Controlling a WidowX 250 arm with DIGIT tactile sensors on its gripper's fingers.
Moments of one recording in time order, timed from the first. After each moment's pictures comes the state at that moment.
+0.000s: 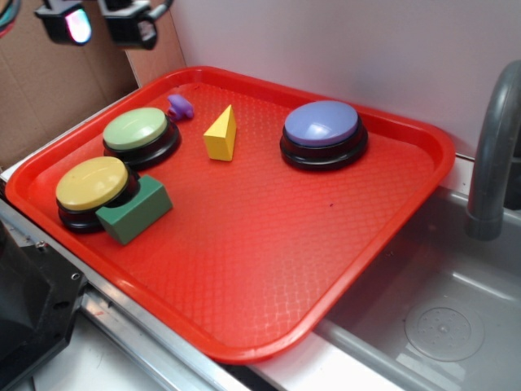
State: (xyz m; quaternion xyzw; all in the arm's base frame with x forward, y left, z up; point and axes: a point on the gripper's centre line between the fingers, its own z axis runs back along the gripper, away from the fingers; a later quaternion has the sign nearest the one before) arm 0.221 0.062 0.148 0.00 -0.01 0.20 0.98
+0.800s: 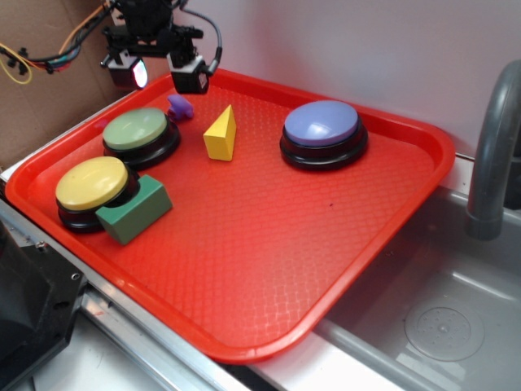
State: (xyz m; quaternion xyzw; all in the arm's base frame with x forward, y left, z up) arm 0.276 0.112 0.065 0.04 -0.05 0.26 0.96
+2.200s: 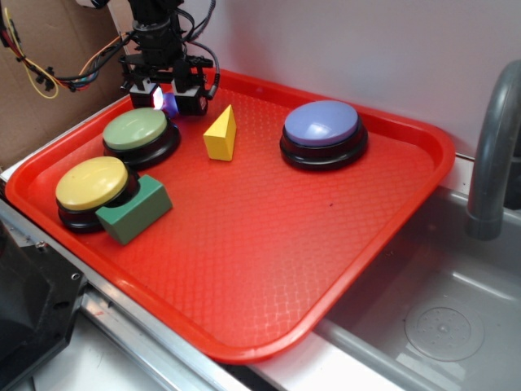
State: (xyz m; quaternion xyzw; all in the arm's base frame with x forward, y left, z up) arm 0.294 0.135 0.026 0.06 -0.04 0.28 0.96
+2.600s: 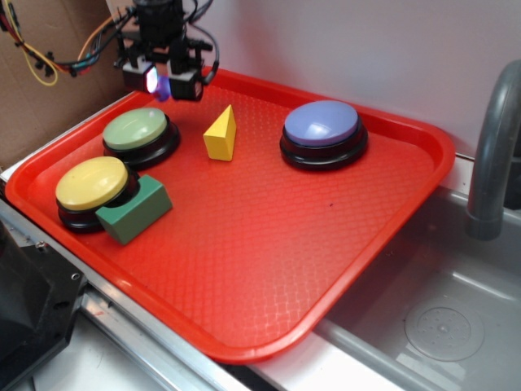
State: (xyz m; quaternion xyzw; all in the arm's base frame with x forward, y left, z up) arm 0.287 0.110 0.068 0.08 0.00 0.24 0.97
